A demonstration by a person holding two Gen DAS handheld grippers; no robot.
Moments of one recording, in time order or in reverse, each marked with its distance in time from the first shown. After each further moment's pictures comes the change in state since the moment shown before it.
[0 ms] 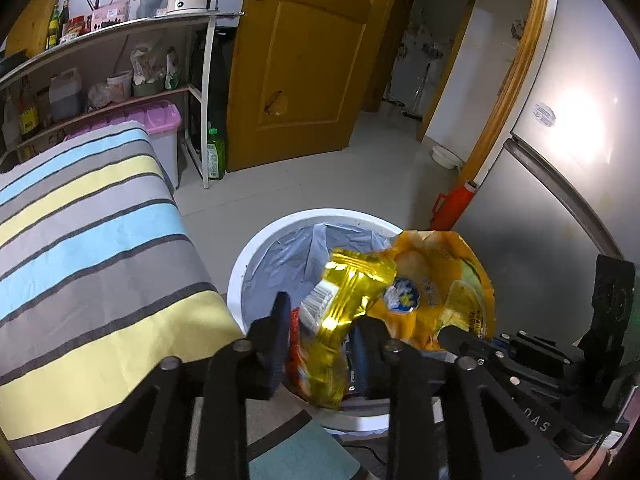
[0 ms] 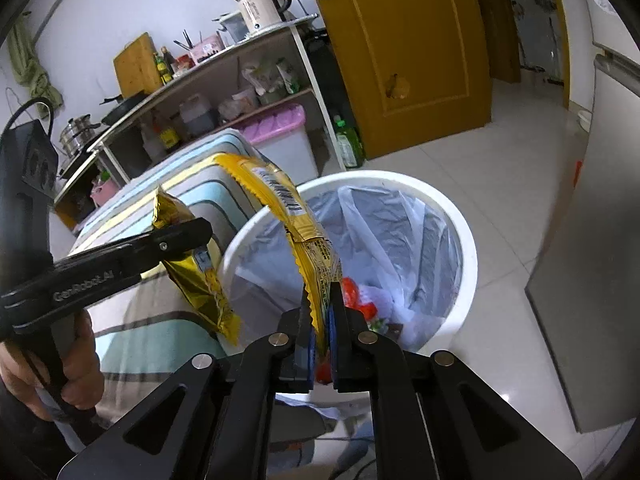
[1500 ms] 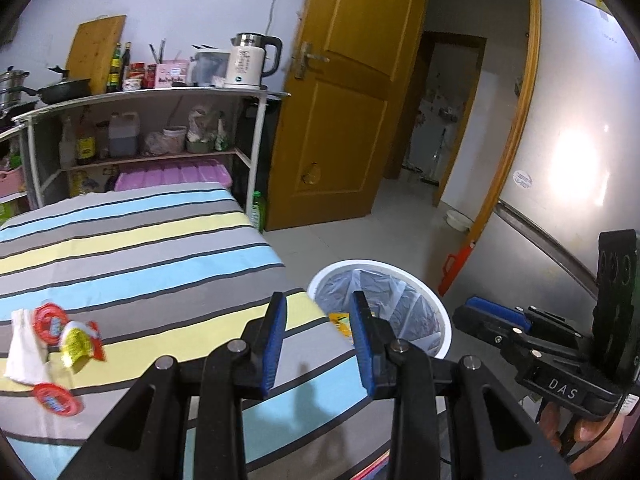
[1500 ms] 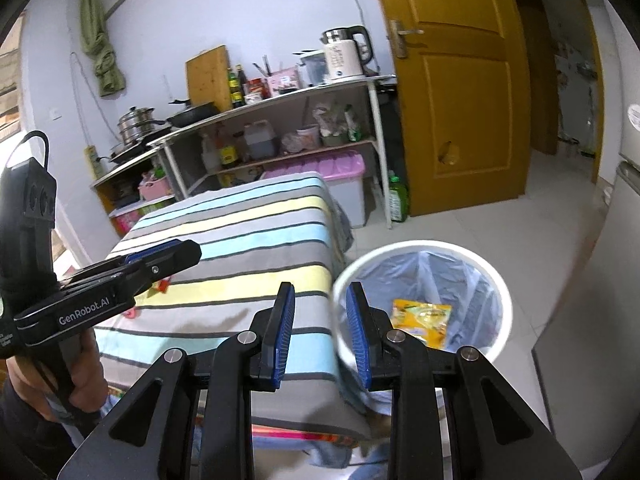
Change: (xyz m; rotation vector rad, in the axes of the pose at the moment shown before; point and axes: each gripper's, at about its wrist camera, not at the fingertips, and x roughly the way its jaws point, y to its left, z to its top) left arm -0.149 0.039 -0.042 -0.049 -0.264 0.083; right arm -0.087 0.113 -0.008 -0.205 -0.162 0.102
